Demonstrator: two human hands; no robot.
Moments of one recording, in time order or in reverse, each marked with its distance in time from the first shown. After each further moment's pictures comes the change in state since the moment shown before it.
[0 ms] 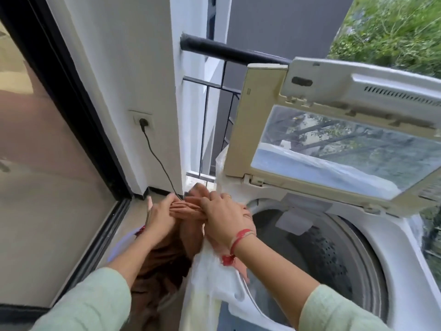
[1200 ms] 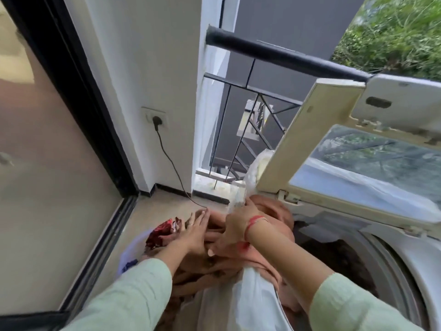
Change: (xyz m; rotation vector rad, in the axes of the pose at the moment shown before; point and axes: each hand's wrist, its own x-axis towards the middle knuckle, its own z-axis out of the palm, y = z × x) left_hand 0.041 -0.053 0.035 0.297 -0.760 0.026; right_hand 0.092 -0.019 0.013 -0.465 -0.837 -0.012
